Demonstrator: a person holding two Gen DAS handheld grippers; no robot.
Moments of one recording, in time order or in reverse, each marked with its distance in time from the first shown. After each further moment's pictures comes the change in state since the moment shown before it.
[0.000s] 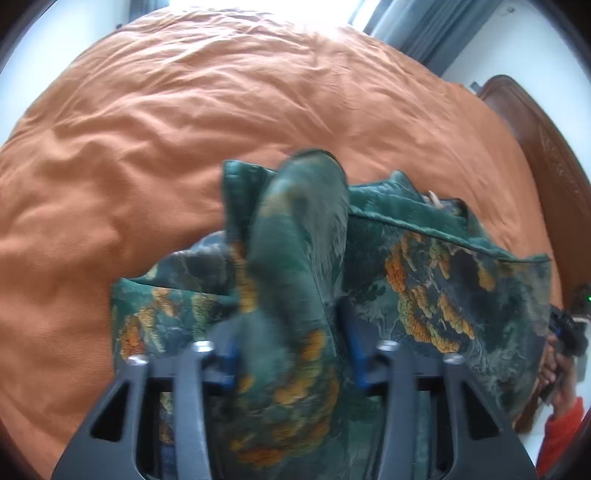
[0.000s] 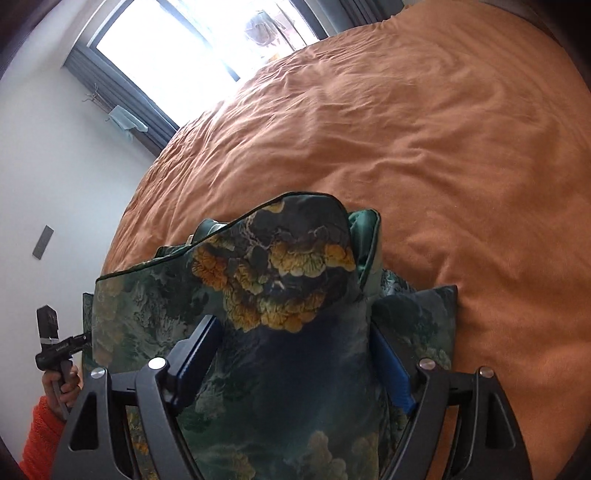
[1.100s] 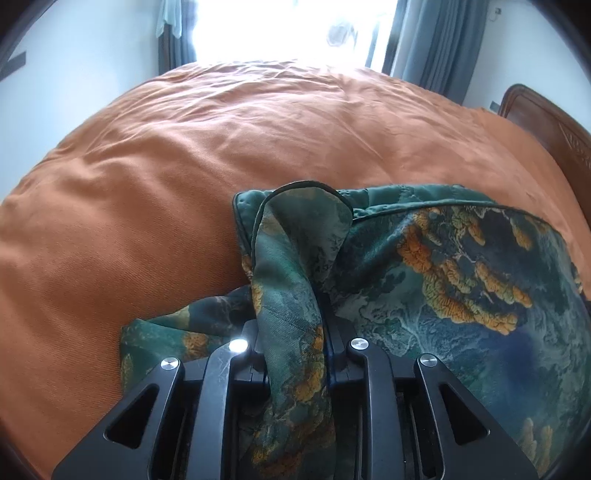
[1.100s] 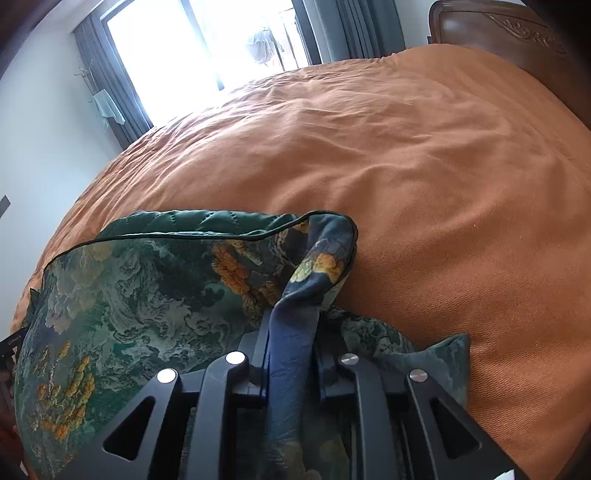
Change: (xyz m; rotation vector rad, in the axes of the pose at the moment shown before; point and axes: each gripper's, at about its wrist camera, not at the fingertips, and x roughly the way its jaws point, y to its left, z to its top) left arm 0.049 0.014 -0.026 0.064 -0.280 0.180; right arm 0.070 -0.006 -0.010 -0.110 -0.147 -0.193
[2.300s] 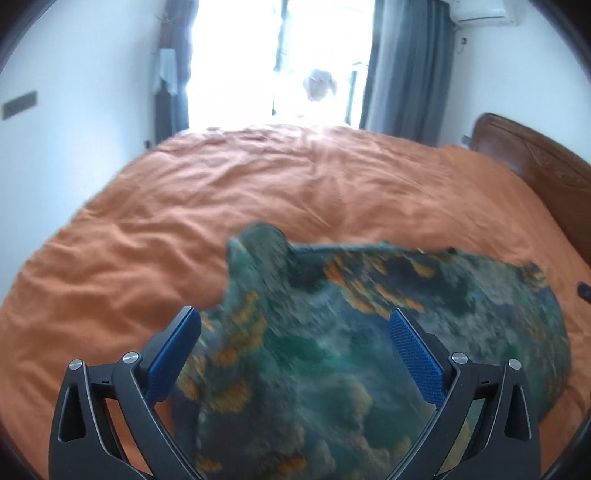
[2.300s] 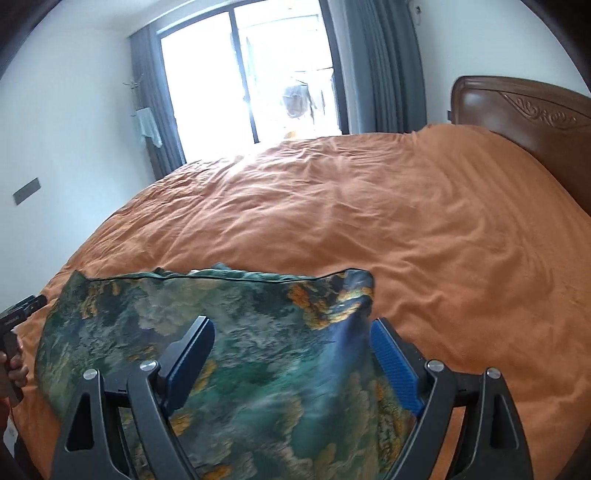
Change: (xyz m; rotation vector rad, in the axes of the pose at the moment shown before) left arm -0.123 -0.022 -0.010 0.052 -0.184 -0.070; right arm -0.150 0.065 -0.005 -0.192 -0.204 0.017
